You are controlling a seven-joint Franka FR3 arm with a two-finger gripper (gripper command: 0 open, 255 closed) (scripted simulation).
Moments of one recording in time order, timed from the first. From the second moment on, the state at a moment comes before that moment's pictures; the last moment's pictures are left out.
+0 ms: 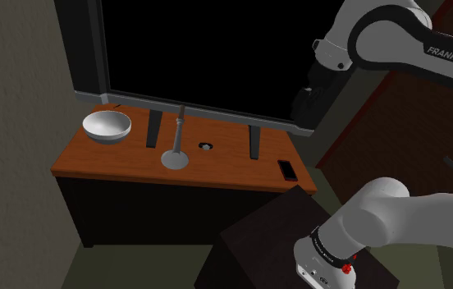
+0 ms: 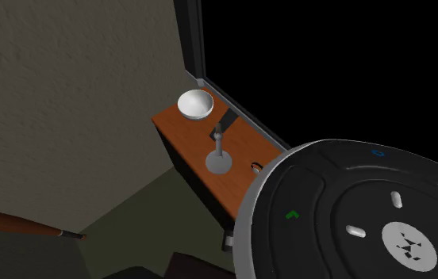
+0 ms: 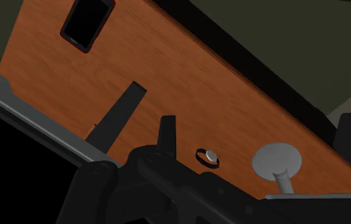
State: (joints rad) arm 0.02 -0.82 0.07 -2.42 -0.07 1.66 -0.06
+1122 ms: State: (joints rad) arm 0.04 -0.41 0.20 -2.41 -0.06 2.19 0.10
